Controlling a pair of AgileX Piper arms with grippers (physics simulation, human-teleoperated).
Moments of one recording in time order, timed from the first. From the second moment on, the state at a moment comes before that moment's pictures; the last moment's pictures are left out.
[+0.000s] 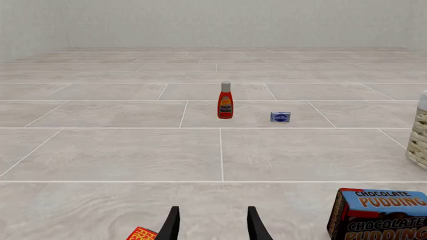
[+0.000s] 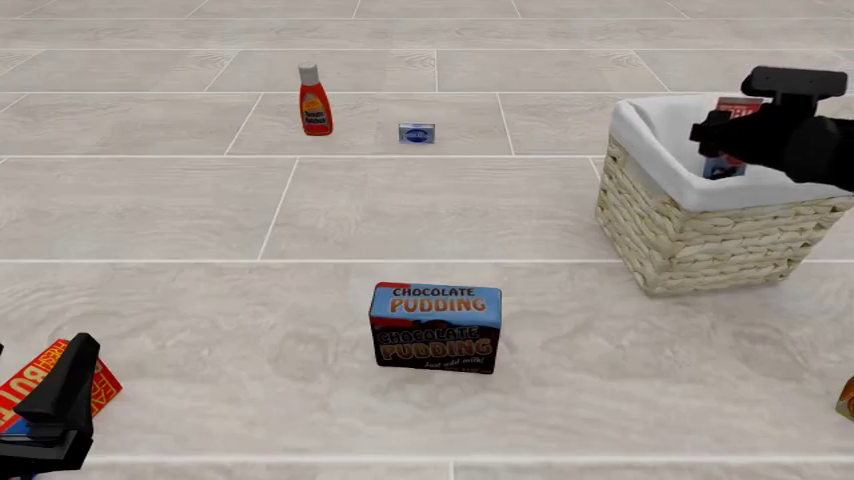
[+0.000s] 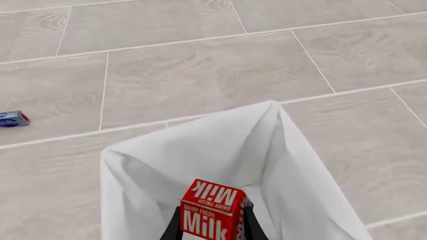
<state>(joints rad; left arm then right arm) 0.00 0.02 -0.01 -0.01 0.00 -0.20 1.81 -1.31 0.01 -0.01</state>
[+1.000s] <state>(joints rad) 0.00 0.02 -0.01 -0.01 0.00 -0.20 1.82 -1.34 0.00 0.01</state>
